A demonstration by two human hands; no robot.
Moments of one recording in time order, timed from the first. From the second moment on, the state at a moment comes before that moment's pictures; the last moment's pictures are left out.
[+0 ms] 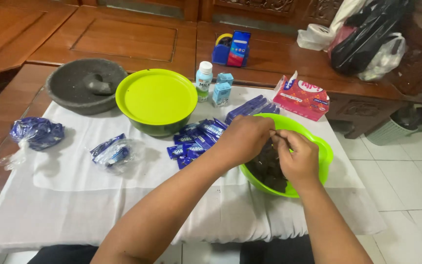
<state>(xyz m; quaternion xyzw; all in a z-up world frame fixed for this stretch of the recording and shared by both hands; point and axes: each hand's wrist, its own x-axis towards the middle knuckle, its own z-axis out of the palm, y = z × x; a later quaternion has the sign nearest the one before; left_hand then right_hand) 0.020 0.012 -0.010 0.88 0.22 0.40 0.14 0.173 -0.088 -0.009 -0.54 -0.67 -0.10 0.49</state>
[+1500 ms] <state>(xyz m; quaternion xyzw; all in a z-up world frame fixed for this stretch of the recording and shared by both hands) 0.108 0.065 -0.043 0.66 0.49 0.32 0.46 0.258 -0.108 -0.009 -0.47 -0.65 0.19 0.56</state>
